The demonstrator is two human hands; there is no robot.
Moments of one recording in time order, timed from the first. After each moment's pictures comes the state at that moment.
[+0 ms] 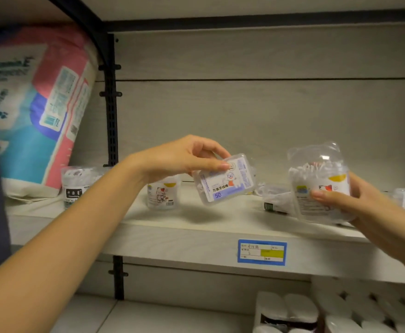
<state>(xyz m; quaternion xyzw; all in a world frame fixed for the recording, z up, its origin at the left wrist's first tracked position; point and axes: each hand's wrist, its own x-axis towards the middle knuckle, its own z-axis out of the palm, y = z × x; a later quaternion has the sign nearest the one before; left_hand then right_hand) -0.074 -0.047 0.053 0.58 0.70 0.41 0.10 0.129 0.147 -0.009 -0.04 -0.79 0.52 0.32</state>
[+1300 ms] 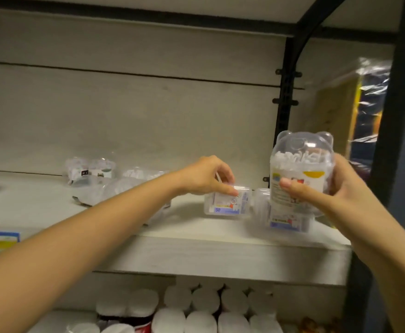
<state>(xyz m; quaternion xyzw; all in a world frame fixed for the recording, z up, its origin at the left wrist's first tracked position) 0.125 0.291 0.023 0.63 0.72 0.30 -0.02 0.345 0.362 0.005 -0.09 -0.78 0.41 0.46</state>
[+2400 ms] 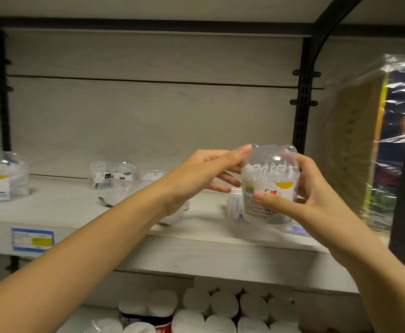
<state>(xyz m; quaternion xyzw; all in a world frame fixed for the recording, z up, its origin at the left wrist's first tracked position) 0.161 0.217 0.028 0.58 0.61 0.53 0.10 0.308 0.344 -0.005 -0.03 -0.81 0.42 0.41</state>
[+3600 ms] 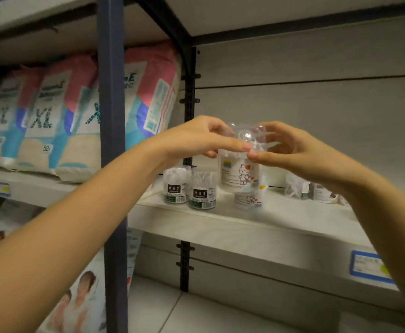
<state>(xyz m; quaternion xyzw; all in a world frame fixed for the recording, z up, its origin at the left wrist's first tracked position) -0.124 -0.166 0.076 0.46 0.79 0.41 -0.04 -0.023 0.009 0.052 0.10 -0.89 0.34 0.28</state>
